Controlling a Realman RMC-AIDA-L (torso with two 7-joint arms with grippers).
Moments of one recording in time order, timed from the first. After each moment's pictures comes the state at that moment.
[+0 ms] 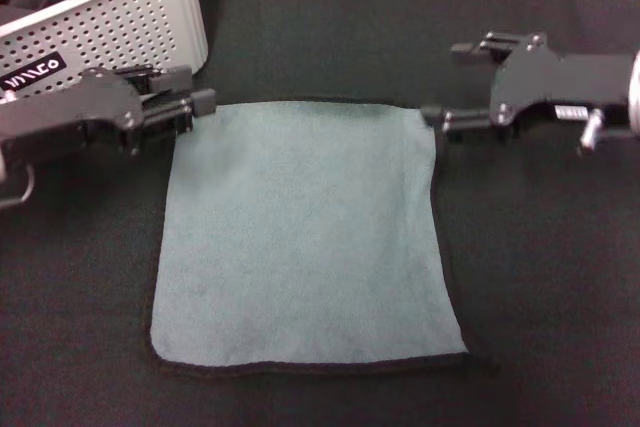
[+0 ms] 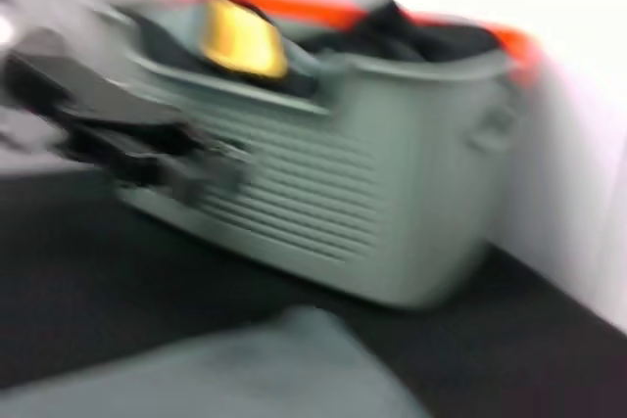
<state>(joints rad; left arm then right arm) -0.40 -2.04 0.66 0.77 1.83 1.58 -1.42 0.47 2.03 -1.34 -1.05 1.47 1.15 -1.64</state>
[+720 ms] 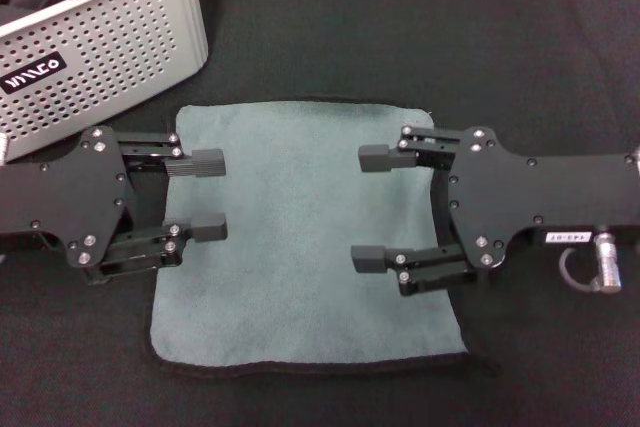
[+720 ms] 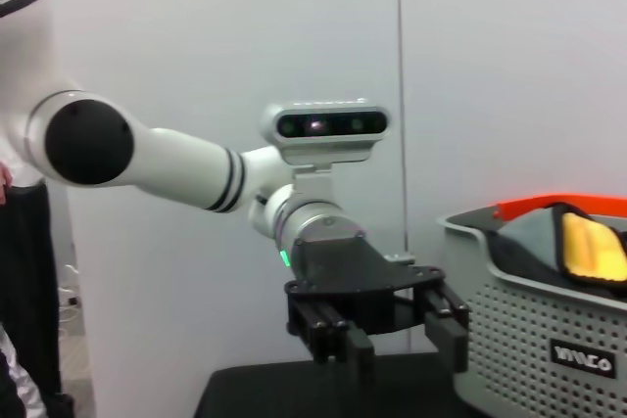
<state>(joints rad) -0.36 -1.97 0.79 0.72 1.69 2.03 -1.12 0.27 2.02 -1.53 -1.26 1.77 1.46 -1.67</state>
